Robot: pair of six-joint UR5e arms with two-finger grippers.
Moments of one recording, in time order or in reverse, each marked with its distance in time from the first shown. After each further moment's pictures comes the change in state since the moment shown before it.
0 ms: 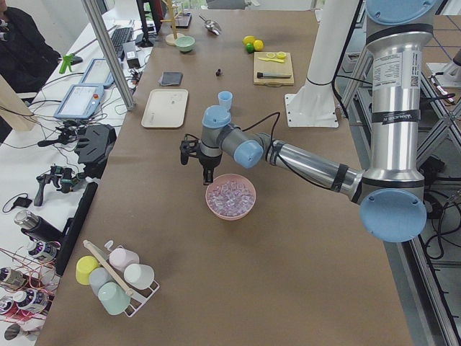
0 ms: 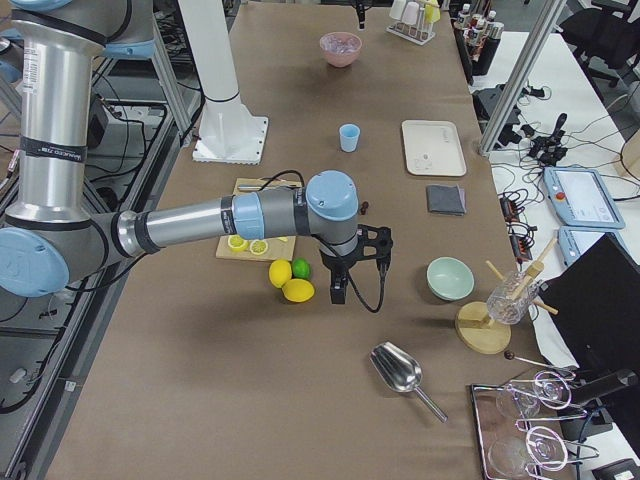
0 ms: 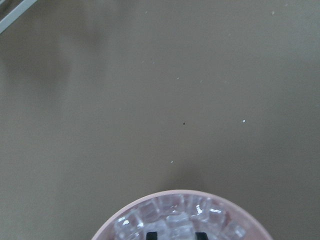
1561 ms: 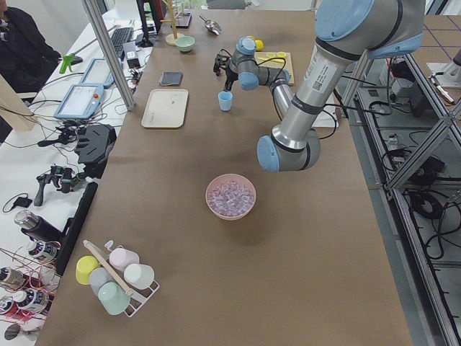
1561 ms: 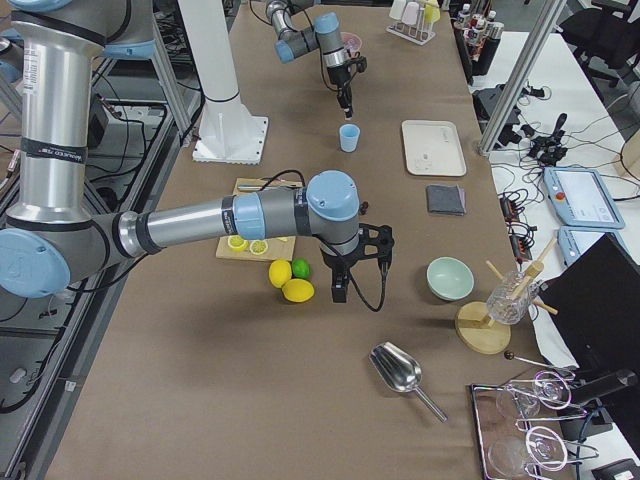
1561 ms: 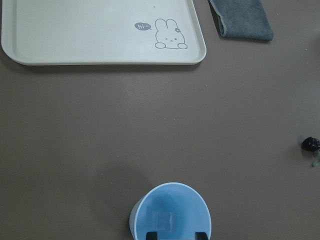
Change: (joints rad) left arm 0.649 -0.676 0.259 -0.111 0.461 -0.392; right arm 0.002 0.003 -0.003 0.002 0.018 0.000
